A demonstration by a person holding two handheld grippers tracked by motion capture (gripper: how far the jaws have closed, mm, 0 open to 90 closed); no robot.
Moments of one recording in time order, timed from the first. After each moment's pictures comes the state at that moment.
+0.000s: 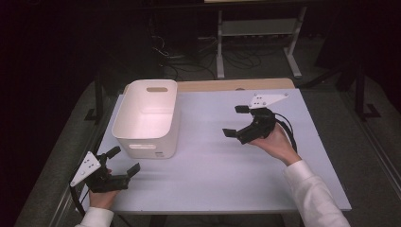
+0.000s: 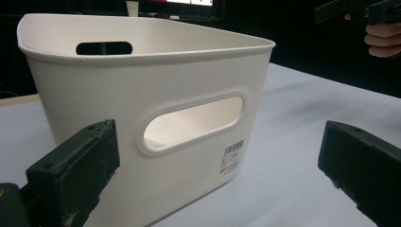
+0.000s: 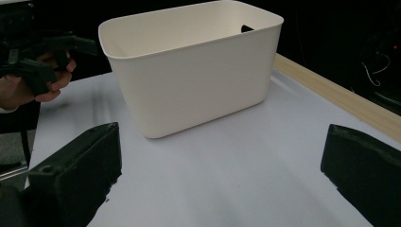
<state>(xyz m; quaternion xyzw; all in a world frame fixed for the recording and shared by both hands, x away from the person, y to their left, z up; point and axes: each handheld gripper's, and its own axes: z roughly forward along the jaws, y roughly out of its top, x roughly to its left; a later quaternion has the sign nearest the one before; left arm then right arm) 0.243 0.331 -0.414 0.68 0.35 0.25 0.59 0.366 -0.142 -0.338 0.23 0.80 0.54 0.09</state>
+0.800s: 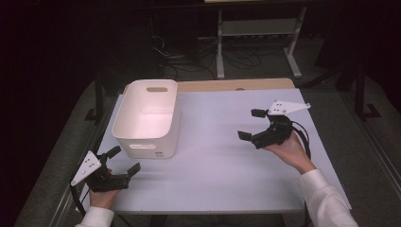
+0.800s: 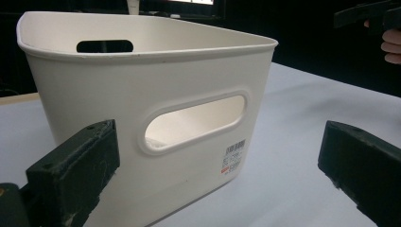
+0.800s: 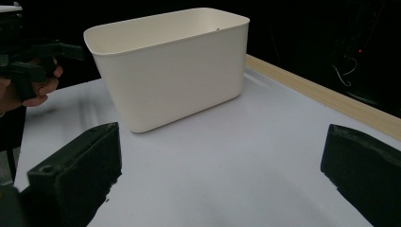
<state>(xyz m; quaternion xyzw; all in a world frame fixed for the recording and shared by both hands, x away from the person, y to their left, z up) 0.244 0.331 -0.414 0.68 0.35 0.25 0.59 0.349 -0.182 -0.351 0.26 0.77 0.56 0.12</state>
